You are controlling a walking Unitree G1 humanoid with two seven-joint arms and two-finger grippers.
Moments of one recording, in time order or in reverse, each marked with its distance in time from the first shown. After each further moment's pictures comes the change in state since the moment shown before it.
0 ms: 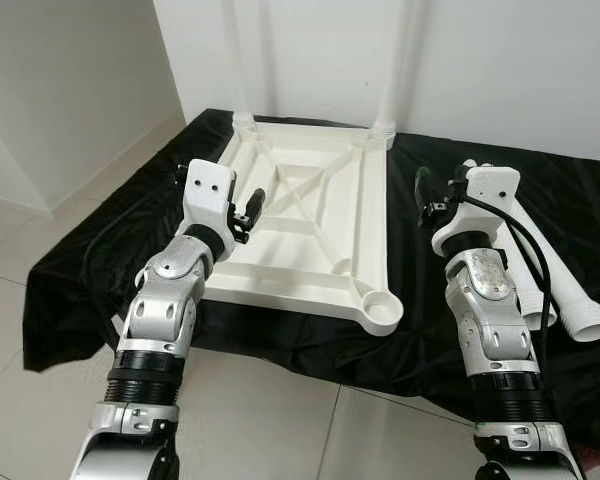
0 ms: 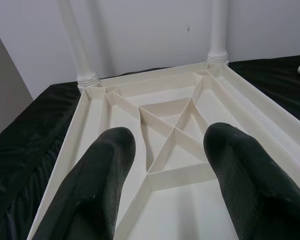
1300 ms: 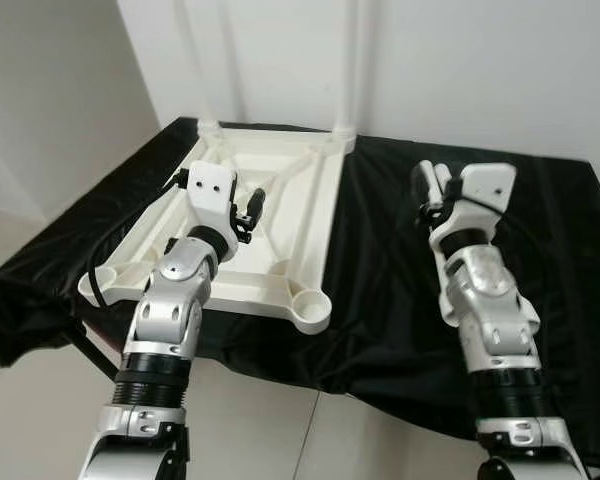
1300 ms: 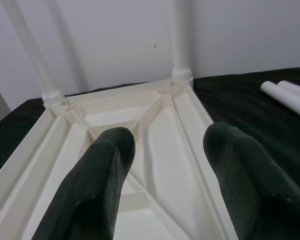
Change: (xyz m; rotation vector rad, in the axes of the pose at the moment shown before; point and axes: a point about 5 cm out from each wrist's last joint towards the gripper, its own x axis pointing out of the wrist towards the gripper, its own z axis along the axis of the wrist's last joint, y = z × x) left arm 0.001 -0.003 0.002 -0.014 -0.005 0.041; right arm 0.006 0.000 0.004 -0.008 -0.003 0.014
